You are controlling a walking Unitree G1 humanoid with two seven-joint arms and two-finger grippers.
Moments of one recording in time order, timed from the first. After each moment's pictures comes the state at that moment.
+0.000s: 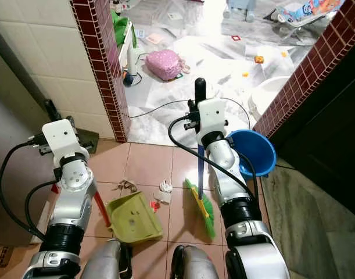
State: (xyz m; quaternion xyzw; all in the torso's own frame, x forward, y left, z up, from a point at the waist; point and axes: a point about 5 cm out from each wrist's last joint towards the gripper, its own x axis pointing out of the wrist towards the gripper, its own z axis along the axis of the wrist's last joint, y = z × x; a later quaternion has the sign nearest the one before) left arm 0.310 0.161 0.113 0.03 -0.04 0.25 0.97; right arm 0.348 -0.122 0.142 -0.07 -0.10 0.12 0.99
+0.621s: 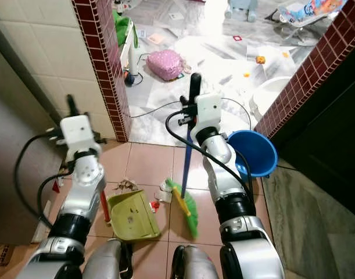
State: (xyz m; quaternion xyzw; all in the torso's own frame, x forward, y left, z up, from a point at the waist) left arm 0.329 0.135 0.108 0.03 -0.03 0.18 0.98; right arm 0.351 -0.106 0.147 0.00 -0.08 0.18 0.98
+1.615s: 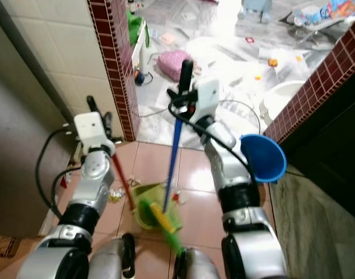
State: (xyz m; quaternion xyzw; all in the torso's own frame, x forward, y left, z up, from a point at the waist) left arm 0.340 0.111 0.103 -0.05 0.00 0.08 1.00; right arm 0.360 -0.104 0.184 0.04 -0.08 0.26 0.96
